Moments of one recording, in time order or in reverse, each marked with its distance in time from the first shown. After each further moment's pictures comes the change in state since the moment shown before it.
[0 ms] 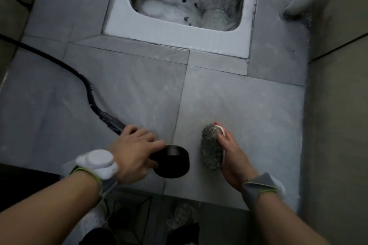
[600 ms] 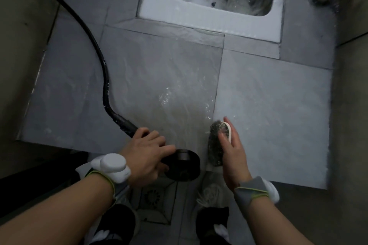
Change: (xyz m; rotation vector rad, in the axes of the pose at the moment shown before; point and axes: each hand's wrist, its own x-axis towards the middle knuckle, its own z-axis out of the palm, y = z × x) left_hand -0.107 -0.053 0.026 -0.025 0.000 0.079; right_hand -0.059 0.074 0.118 -0.250 0.244 -0.242
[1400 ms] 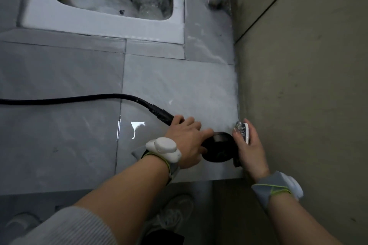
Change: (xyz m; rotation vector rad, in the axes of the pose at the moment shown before) left_hand 0.240 0.233 -0.011 -0.100 0.061 0.125; right_hand 0.047 -0.017 -0.279 -0.221 0.339 -0.065
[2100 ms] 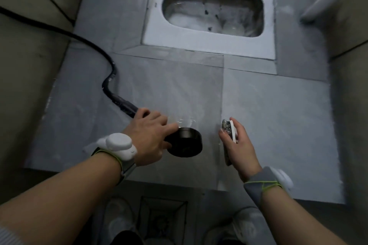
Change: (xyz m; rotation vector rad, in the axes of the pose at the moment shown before) left_hand -0.238 -0.247 -0.083 0.229 0.021 -0.189; right_hand -0.098 -0.072 0.263 -0.067 -0.304 -0.025
